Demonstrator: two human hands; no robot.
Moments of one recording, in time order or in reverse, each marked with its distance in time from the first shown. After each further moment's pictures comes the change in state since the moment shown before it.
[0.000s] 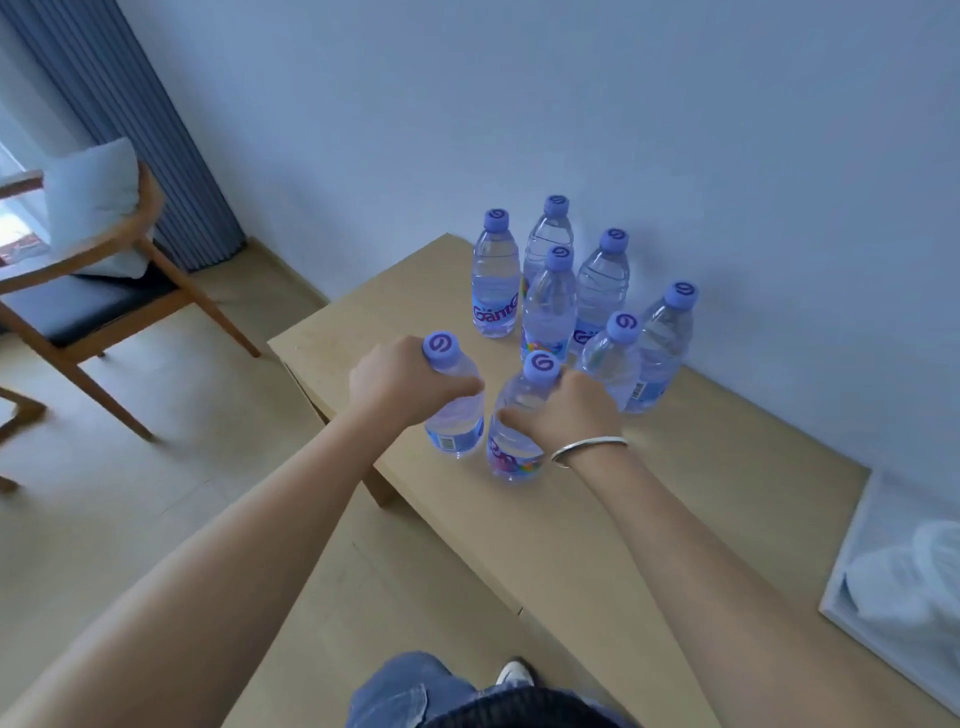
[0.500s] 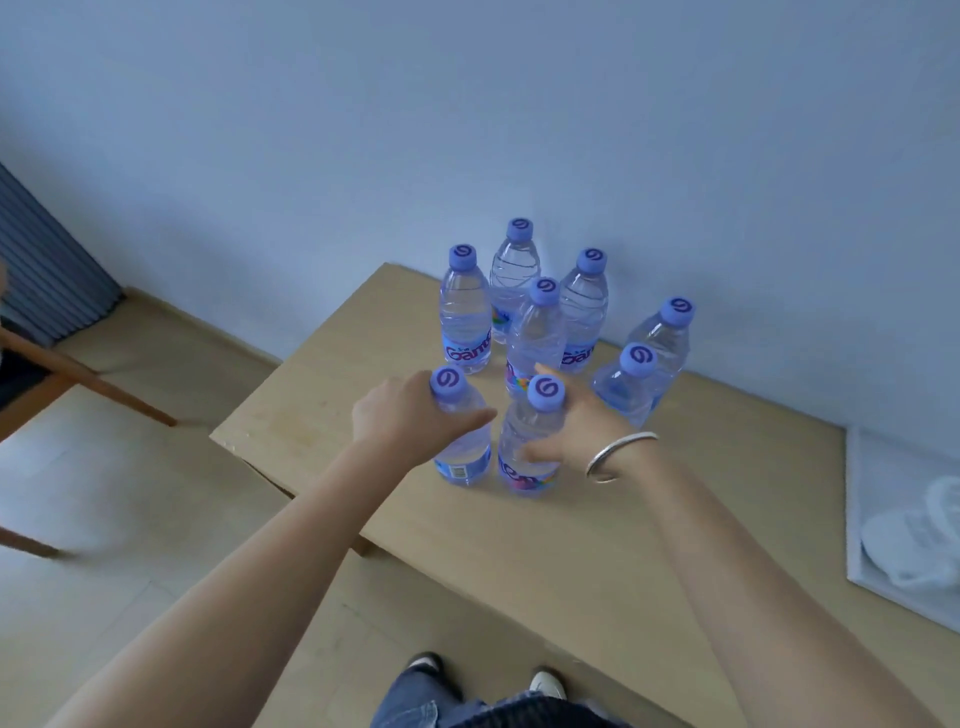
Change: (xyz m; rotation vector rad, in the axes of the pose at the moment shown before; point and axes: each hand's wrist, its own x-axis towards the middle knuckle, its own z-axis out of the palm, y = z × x) left_hand 0.078 -0.006 0.001 0.118 -0.191 0.248; right_hand 0.049 -0.009 0.003 0.125 -0.220 0.121
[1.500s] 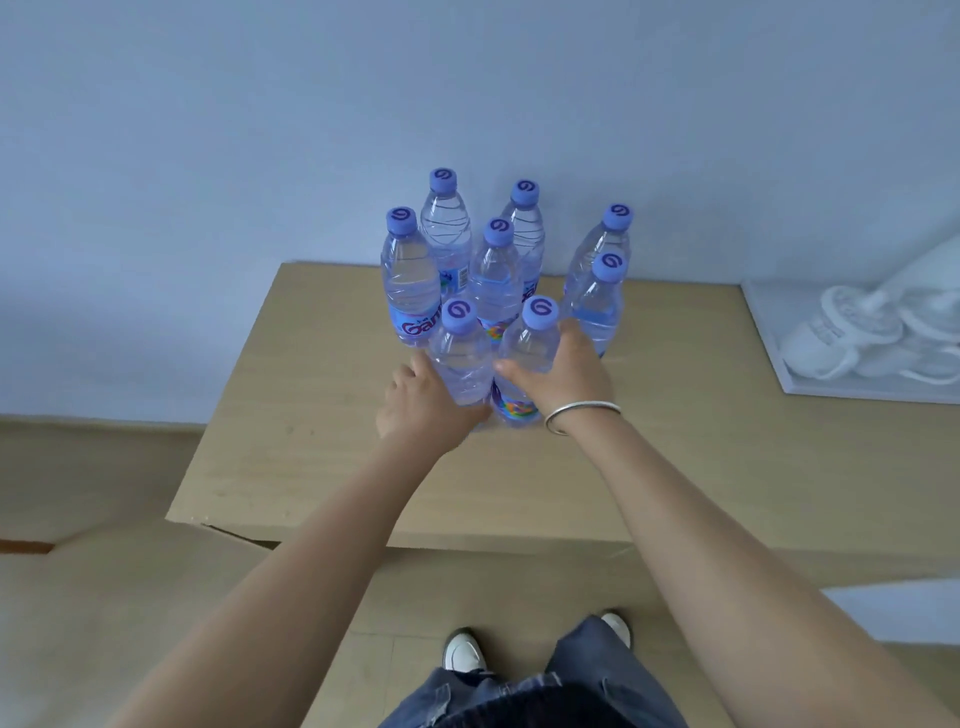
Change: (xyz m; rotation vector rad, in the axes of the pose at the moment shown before) left_hand 0.024 -0.030 0.036 0.028 -0.226 0.282; right_hand -0.011 -0.028 0.071 0.059 0.773 0.395
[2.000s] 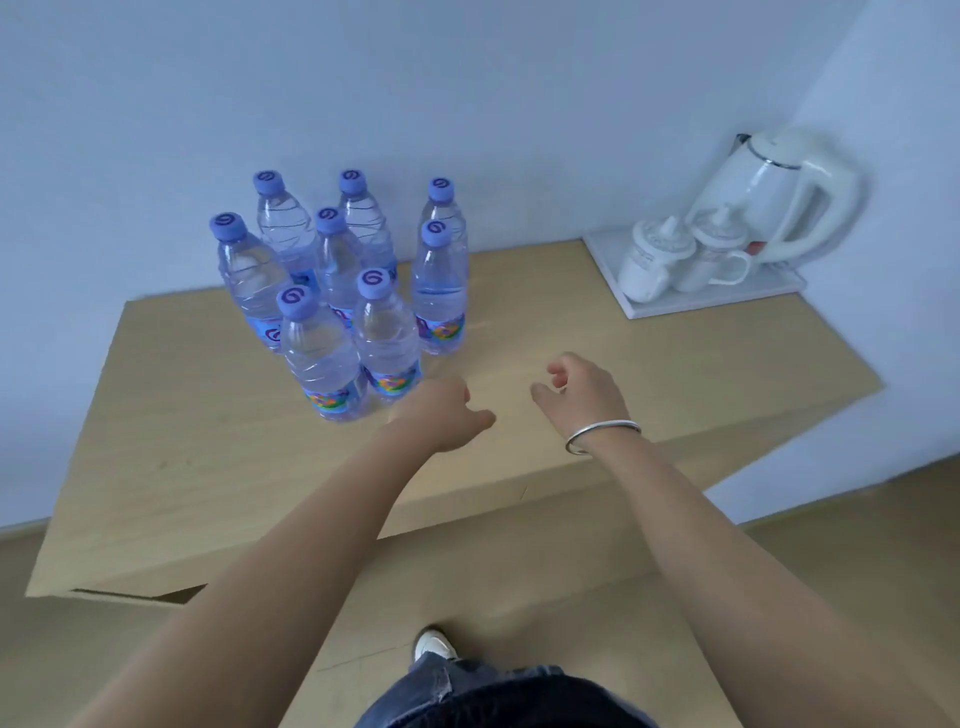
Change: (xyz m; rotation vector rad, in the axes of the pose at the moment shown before) left_hand -0.063 0.090 0.048 0.207 -0.345 0.422; right_hand -0.080 0.109 -0.090 -0.083 0.097 0.226
